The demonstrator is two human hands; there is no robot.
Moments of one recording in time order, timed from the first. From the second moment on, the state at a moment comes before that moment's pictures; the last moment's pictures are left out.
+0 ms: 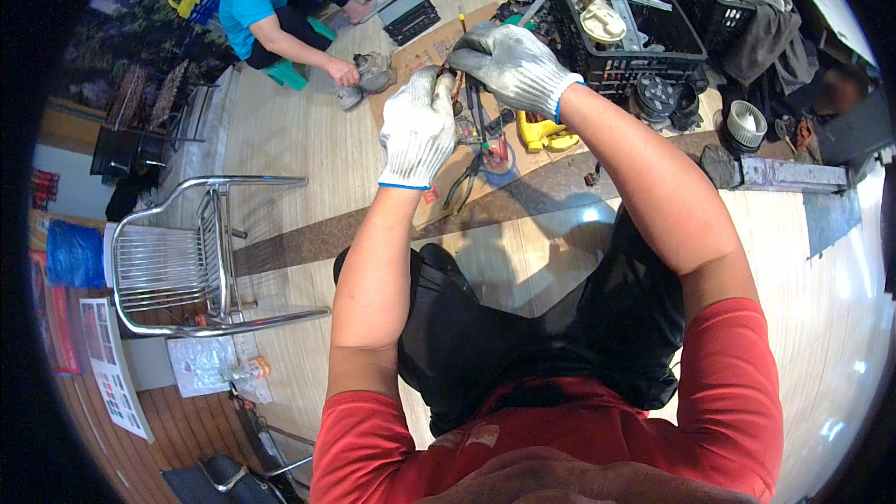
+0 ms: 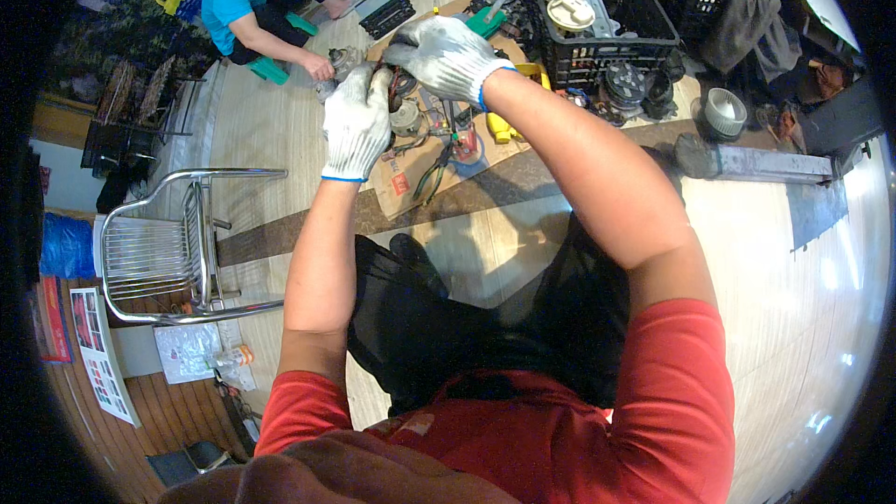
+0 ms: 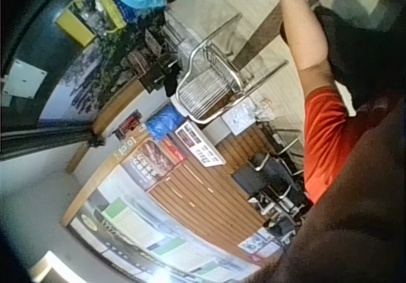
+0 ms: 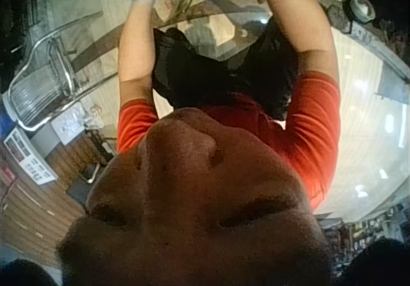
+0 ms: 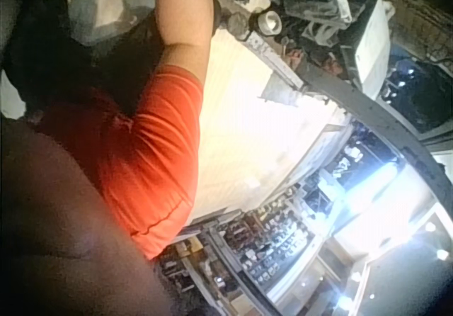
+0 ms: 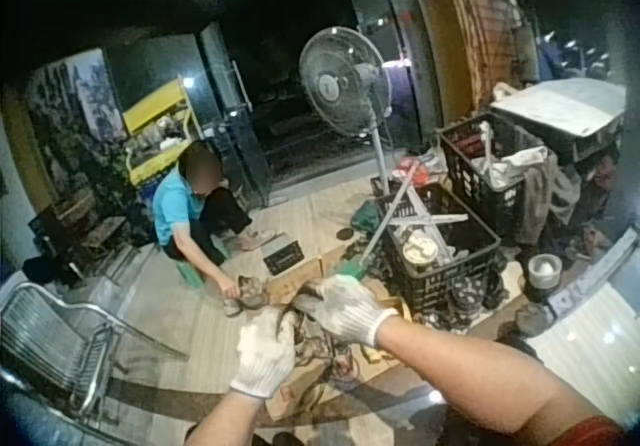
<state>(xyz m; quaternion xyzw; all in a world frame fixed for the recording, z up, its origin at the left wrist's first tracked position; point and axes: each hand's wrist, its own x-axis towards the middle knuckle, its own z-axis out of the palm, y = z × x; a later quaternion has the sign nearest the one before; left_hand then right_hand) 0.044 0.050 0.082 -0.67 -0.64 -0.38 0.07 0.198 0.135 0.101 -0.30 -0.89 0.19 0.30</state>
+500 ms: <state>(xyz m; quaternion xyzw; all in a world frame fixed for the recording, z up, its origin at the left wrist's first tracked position) 0.057 0.066 0.067 -0.60 -0.70 -0.39 -0.04 0.201 0.169 0.079 -0.31 -0.88 0.02 0.35</state>
